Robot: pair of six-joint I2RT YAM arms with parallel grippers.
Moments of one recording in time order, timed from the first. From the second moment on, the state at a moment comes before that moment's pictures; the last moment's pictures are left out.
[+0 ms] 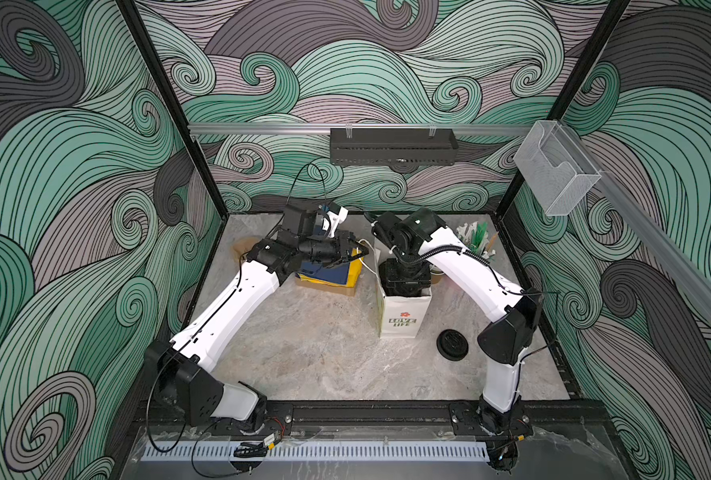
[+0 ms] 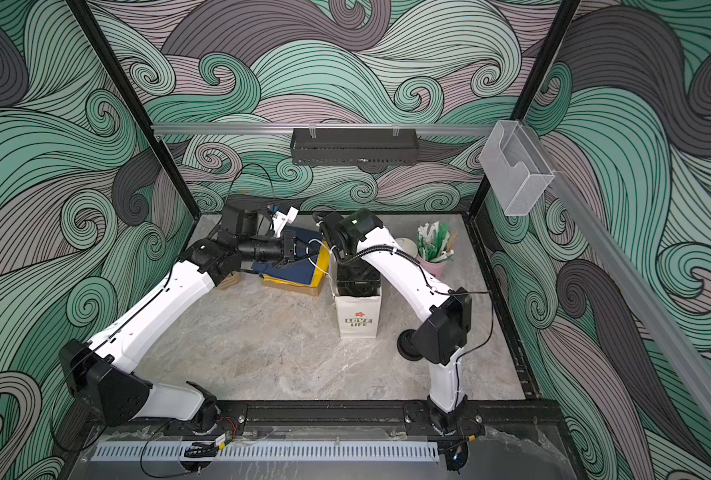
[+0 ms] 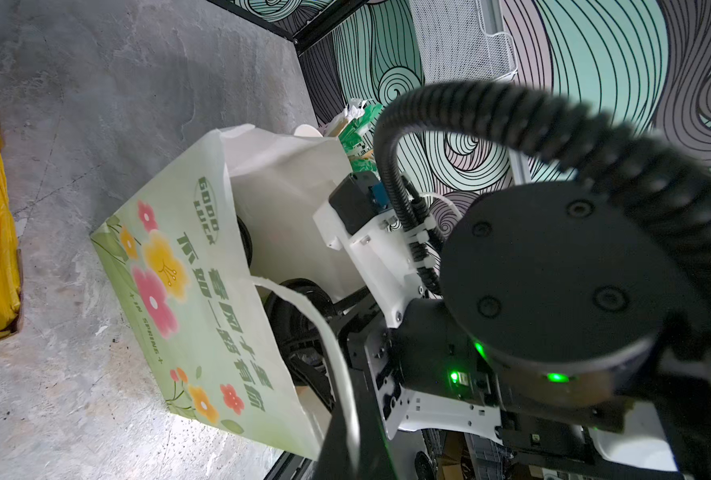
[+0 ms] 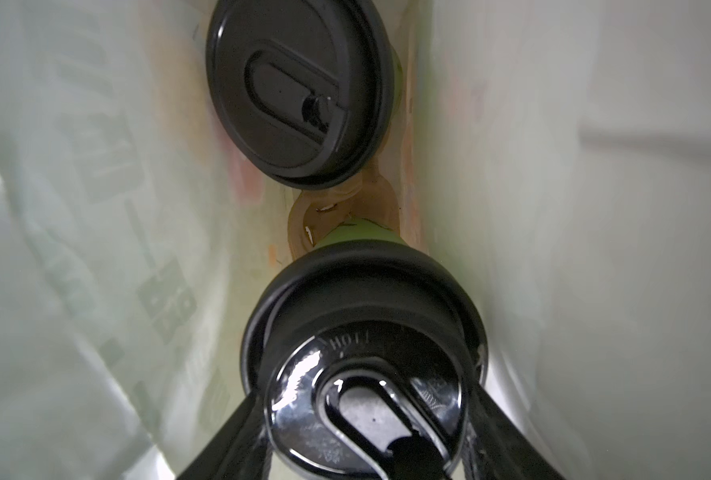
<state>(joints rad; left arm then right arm) -0.47 1.41 1.40 -0.52 0.71 -0.71 0.72 1.92 2.05 -1.69 0.10 0.70</state>
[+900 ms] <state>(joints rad) -0.47 1.41 1.40 -0.52 0.71 -0.71 0.72 1.94 2.03 -1.65 0.07 0.68</state>
